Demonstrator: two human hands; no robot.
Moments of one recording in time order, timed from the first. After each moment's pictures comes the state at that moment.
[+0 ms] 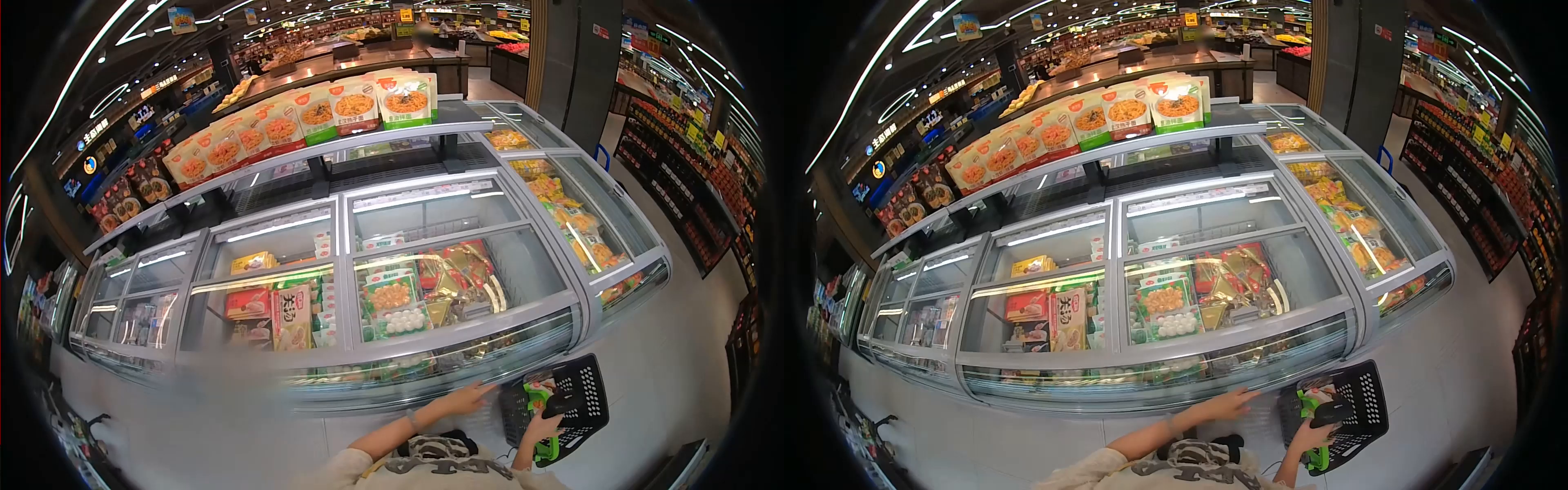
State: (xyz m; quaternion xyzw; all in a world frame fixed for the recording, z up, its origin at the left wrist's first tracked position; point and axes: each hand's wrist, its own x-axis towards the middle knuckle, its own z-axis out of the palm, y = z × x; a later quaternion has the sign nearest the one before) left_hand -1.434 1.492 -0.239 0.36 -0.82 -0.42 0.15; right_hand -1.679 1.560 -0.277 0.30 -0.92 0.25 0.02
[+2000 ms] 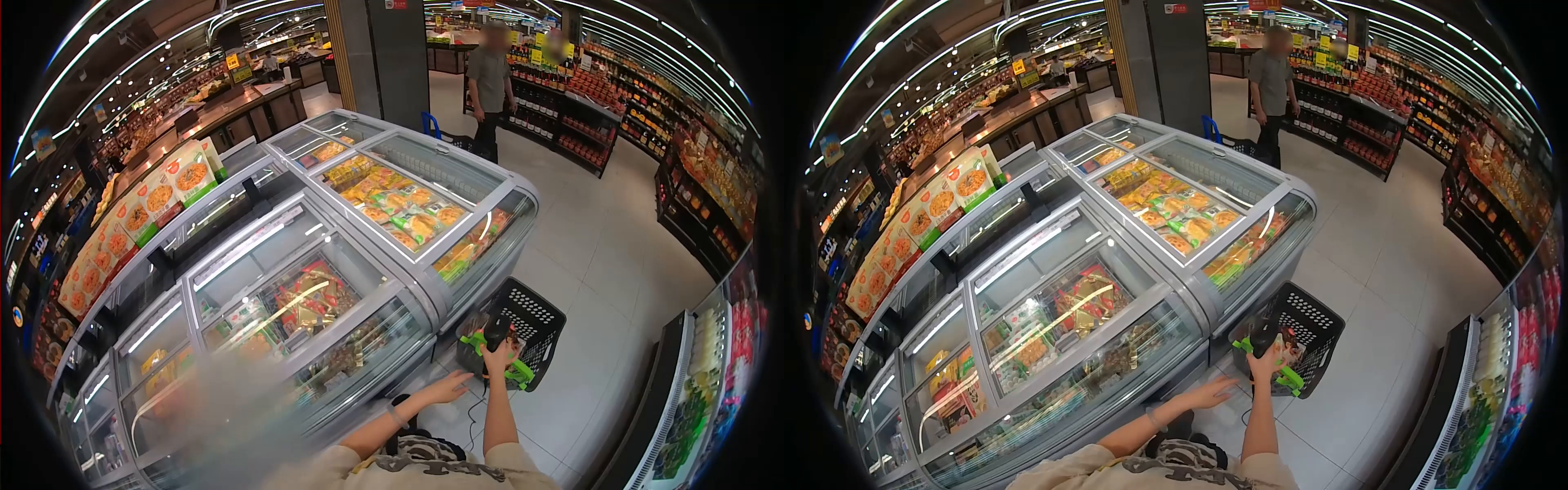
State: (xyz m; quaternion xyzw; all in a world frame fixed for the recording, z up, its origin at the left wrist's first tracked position) left_hand -1.766 1.473 -0.253 0.15 -0.85 -0.49 0.08; right_hand -1.949 1.487 -0.289 0.30 -0.88 0.35 -0.10
